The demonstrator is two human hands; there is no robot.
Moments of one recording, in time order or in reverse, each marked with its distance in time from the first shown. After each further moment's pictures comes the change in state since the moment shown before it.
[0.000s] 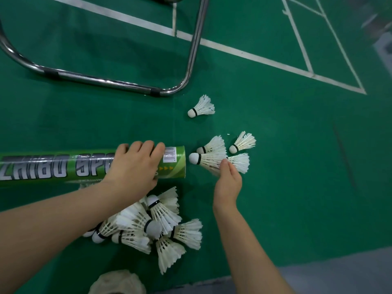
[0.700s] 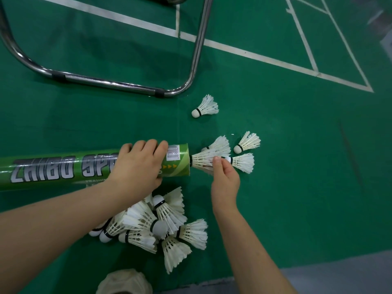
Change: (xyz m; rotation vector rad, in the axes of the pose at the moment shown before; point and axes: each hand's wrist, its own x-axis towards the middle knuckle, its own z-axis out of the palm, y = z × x) left_hand 0.000 -0.004 -0.003 -0.042 0.003 -0.003; right_hand -0.008 0.005 0.007 -0.187 -0.140 -0.168
